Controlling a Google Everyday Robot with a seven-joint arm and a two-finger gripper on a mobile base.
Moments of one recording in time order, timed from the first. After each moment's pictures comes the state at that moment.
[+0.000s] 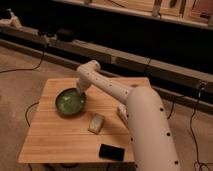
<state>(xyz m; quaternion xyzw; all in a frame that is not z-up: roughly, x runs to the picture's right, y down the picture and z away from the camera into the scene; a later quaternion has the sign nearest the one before) -0.154 0.016 0.966 0.05 -0.28 -0.84 0.46</state>
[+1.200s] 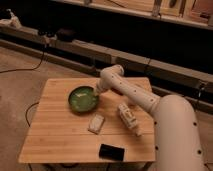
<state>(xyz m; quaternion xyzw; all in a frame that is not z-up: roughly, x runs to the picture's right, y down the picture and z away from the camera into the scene) -0.028 0.051 0.954 0.04 -0.28 -0.83 0.49</state>
